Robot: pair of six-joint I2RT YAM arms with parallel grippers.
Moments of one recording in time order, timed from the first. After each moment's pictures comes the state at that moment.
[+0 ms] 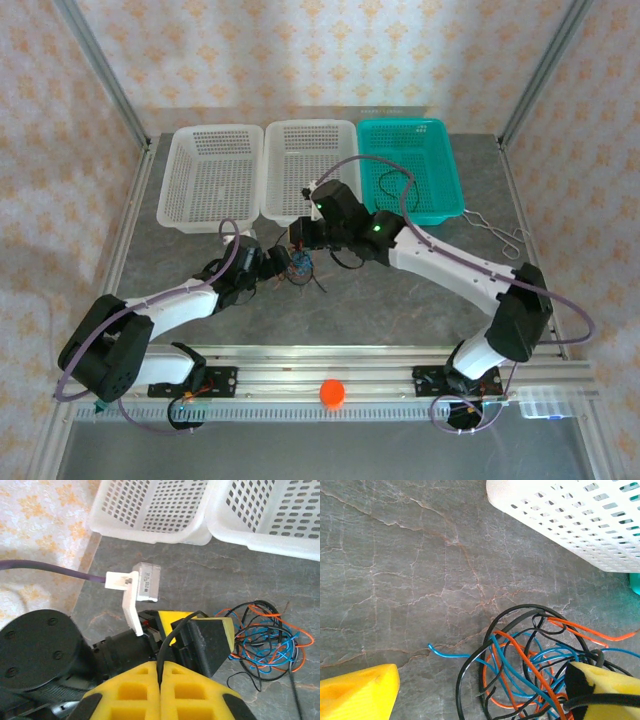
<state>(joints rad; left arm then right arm) -0.46 1.29 0.46 0.08 -0.03 -0.89 0.89 1.53 1.35 -0.47 -0.16 0.70</state>
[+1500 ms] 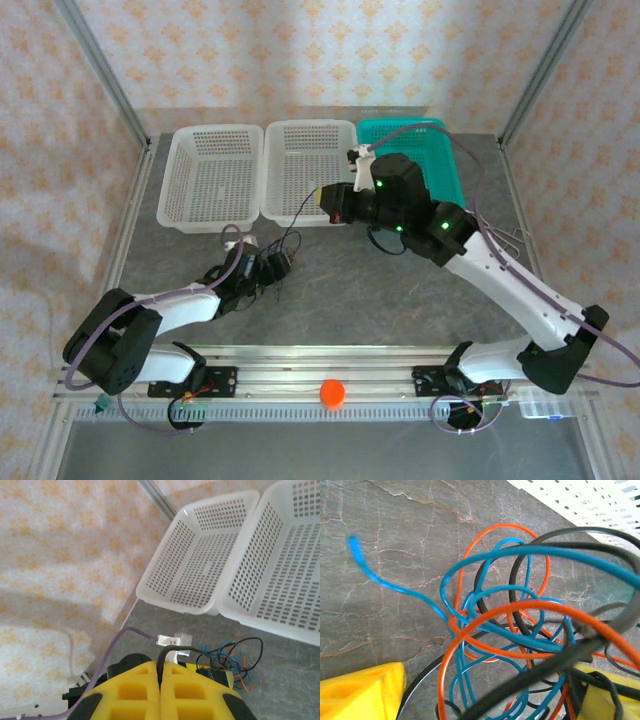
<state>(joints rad) -0.46 1.33 0.39 0.19 -0.02 -0.88 0.81 1.28 1.46 -0.55 -0.12 0.63</state>
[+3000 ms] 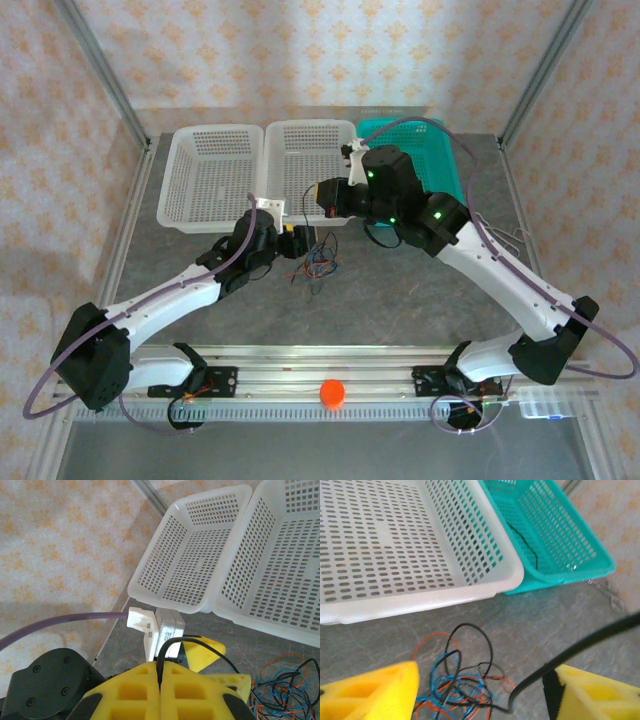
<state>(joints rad) -0.60 1.24 0.75 0.02 0.01 -0.53 0.80 1.36 1.54 -0.62 -0.12 0.63</state>
